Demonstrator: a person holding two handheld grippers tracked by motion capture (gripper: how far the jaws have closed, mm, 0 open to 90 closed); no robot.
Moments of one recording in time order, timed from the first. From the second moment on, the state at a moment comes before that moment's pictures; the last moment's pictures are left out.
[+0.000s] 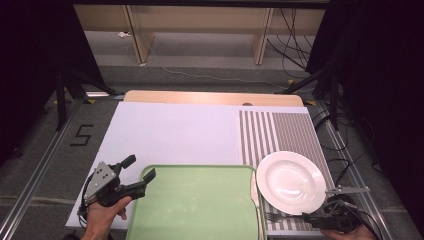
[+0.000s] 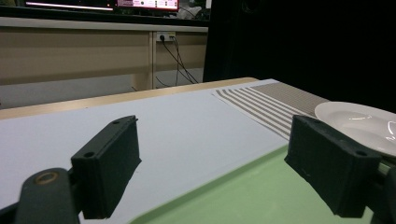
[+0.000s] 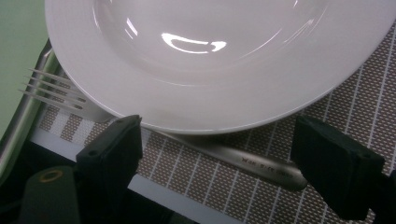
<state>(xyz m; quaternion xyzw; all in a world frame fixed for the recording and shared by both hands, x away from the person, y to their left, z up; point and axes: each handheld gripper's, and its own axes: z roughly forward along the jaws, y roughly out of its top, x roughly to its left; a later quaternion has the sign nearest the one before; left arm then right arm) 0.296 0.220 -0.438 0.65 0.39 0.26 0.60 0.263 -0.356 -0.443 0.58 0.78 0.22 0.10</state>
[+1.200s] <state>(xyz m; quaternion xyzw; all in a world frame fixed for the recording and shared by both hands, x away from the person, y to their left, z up) 0.296 0.219 -0.438 0.65 0.39 0.26 0.60 0.268 -0.343 -0.454 0.55 0.81 0.19 0.06</state>
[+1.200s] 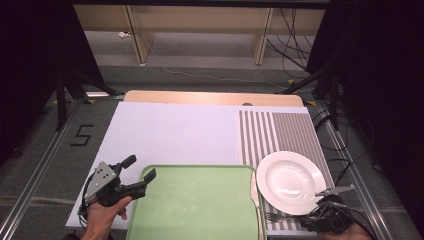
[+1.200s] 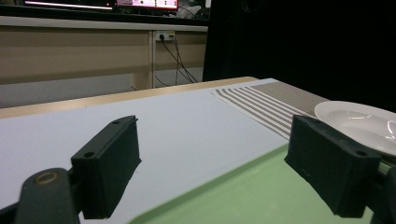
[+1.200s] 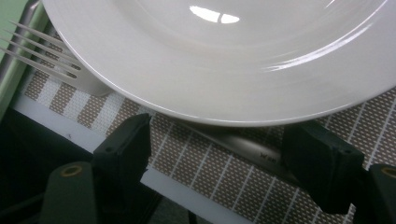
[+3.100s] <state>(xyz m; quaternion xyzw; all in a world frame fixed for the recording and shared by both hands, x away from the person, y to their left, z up) 0.297 0.219 -0.439 0.65 0.39 0.27 0.60 0.280 -0.302 -0.449 0.36 0.93 0.03 0.04</state>
